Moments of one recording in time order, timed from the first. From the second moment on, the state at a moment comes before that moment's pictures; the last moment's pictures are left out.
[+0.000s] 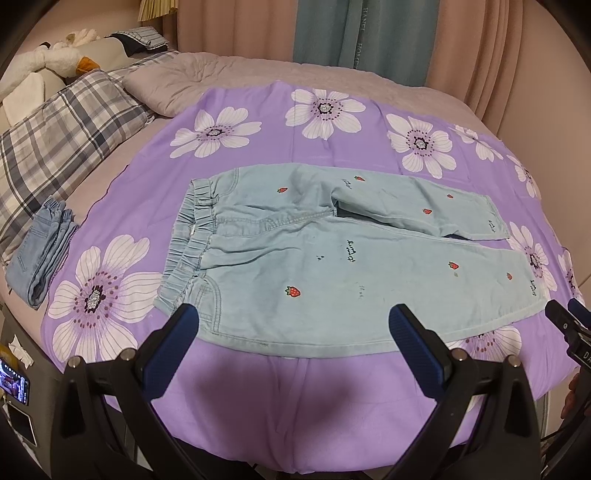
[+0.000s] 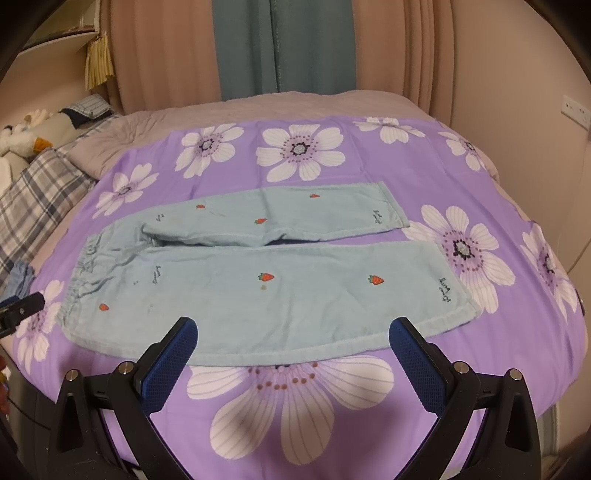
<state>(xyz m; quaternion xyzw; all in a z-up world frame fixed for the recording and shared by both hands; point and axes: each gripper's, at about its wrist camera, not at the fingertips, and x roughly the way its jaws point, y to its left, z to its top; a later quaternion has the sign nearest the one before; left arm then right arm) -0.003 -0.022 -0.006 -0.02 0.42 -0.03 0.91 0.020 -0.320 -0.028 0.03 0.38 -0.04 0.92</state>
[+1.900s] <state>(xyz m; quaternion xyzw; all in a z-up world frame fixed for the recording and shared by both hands) 0.052 0.108 -0.137 -0.35 0.45 0.02 0.82 0.023 -0.124 -0.156 -0.31 0.33 0.24 0.86</state>
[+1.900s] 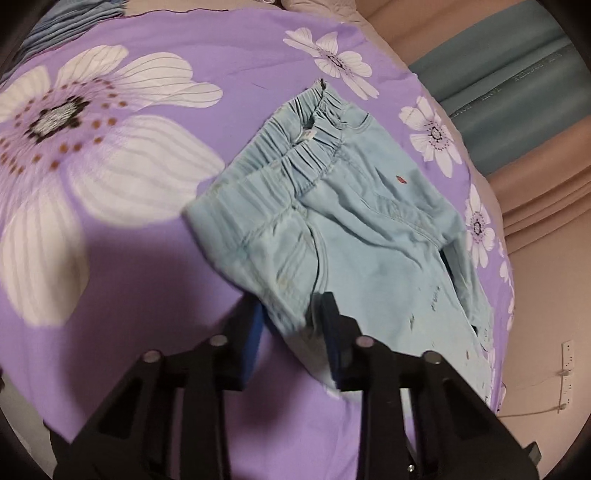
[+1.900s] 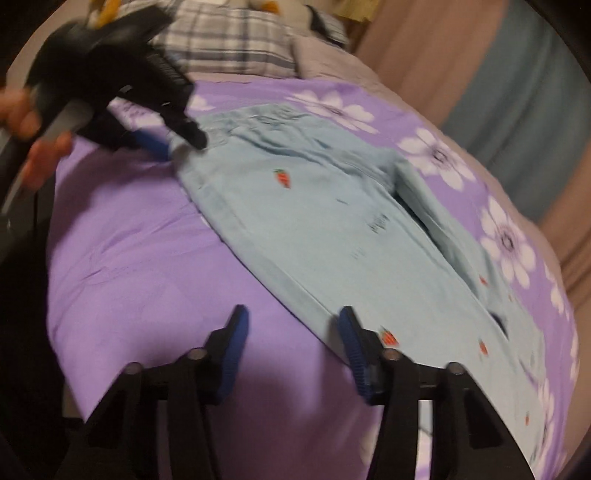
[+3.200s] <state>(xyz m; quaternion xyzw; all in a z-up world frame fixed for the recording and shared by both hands) 0.164 0.098 -0.094 -0.15 0.46 -0.11 0.87 0.195 -0.170 -0.080 -0.10 0.40 0.30 0.86</state>
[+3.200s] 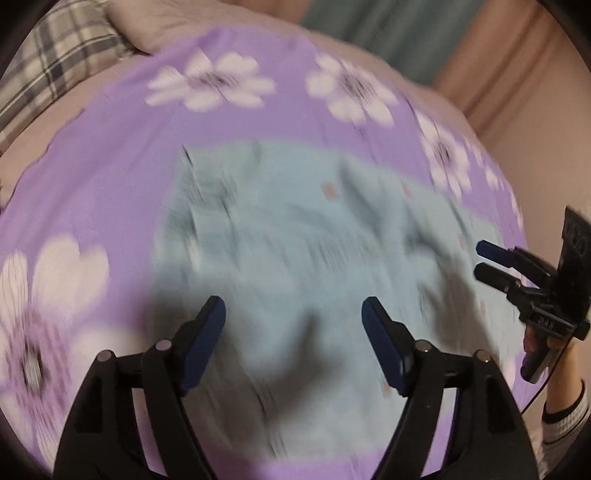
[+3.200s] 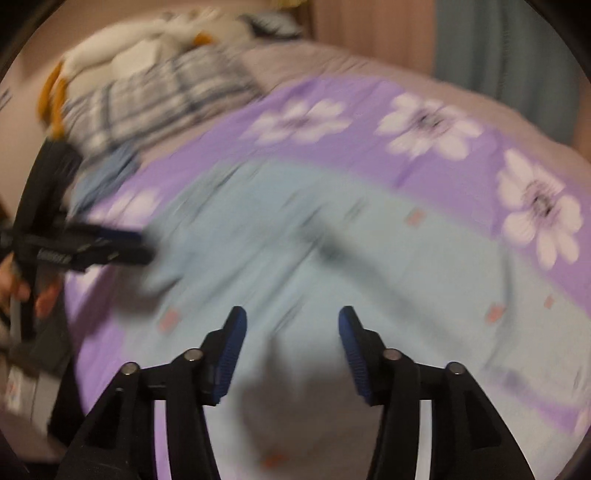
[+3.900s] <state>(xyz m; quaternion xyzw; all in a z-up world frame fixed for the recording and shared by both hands) 0.292 0.154 -0.142 -0.14 0.49 -0.13 0.85 0.398 -0.168 -0.147 -0.14 0.51 0.32 0.78</state>
